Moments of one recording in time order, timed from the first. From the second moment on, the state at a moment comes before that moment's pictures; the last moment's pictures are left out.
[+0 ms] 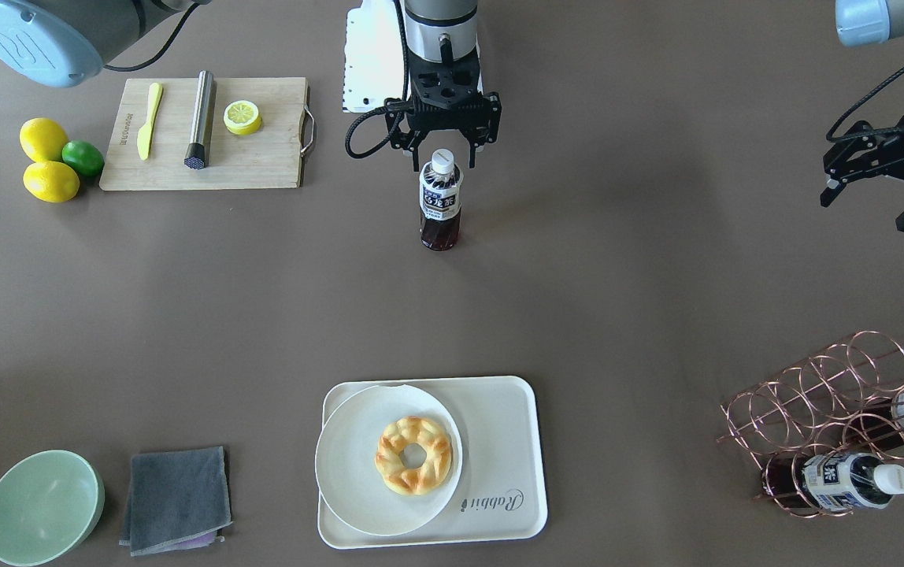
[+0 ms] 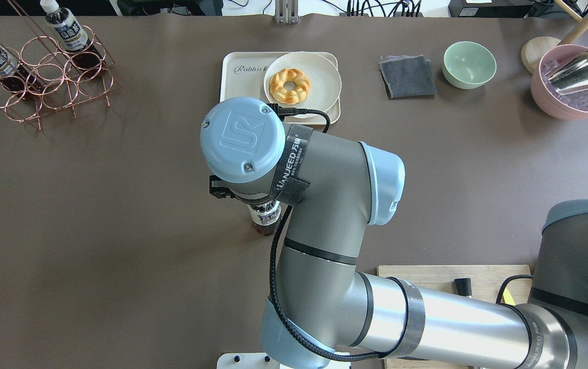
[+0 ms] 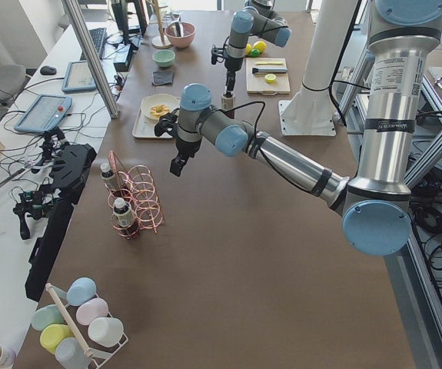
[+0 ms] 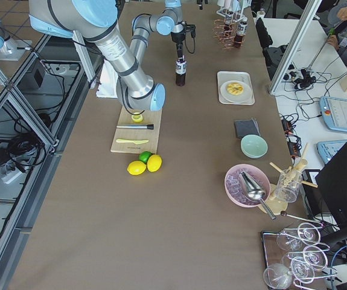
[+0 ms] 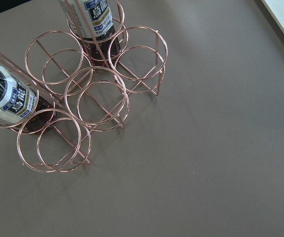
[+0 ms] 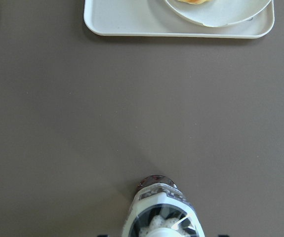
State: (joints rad) left arm -1.23 -1.63 -2.00 -1.74 -2.25 -0.25; right arm 0.41 -0.62 1.75 -1.89 1.69 1.25
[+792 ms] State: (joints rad) left arm -1.23 -1.63 -2.00 -1.74 -2.25 -0.25; right arm 0.45 -0.58 1.75 -1.92 1.71 1.22
